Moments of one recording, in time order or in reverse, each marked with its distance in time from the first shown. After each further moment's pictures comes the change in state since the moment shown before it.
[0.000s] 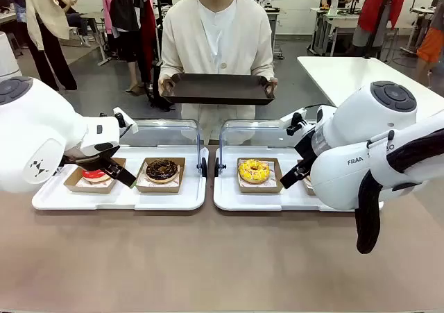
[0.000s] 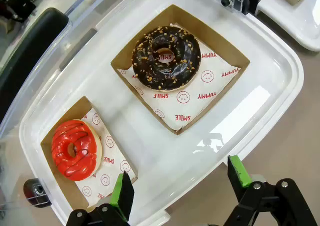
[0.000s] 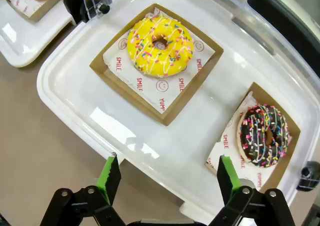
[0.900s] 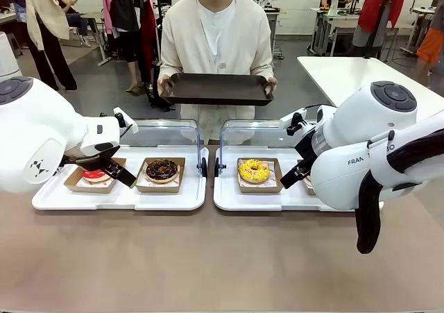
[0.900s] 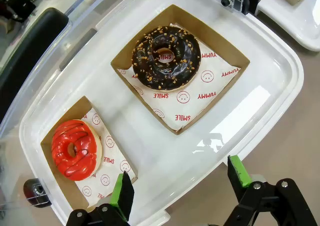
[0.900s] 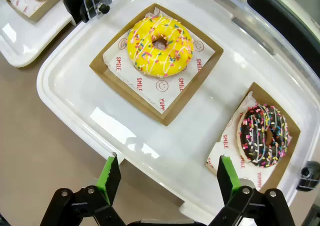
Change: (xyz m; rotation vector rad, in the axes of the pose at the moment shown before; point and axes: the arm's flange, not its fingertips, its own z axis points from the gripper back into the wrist) left arm 0.000 0.000 0.000 0.000 0.000 0.000; right arm 0.000 0.000 0.000 0.000 0.000 0.000
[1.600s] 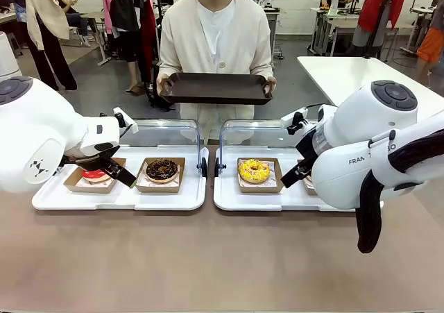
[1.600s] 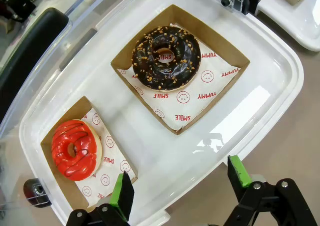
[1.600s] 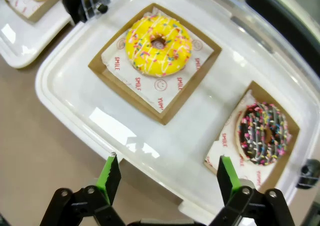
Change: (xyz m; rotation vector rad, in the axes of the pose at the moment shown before) left arm 0.000 0.000 0.000 0.000 0.000 0.000; right arm 0.000 -0.004 0.003 -0.011 0.007 -0.020
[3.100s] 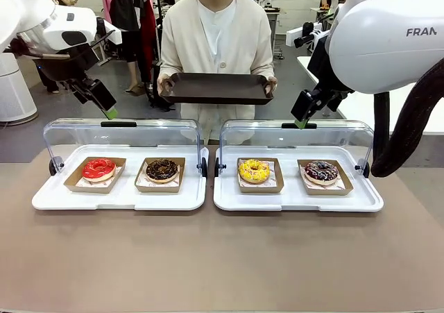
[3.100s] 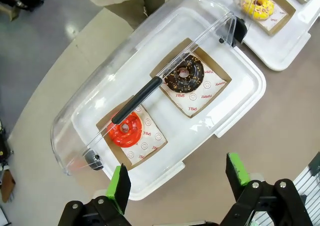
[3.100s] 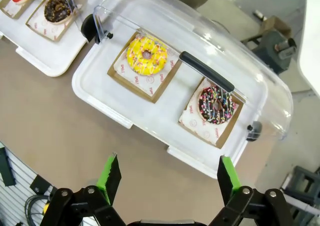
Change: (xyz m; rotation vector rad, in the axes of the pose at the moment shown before) left arm 0.099 0.033 0.170 -0.005 0.075 -0.025; right arm 0.091 0.001 0.171 -0.071 0.135 -0.042
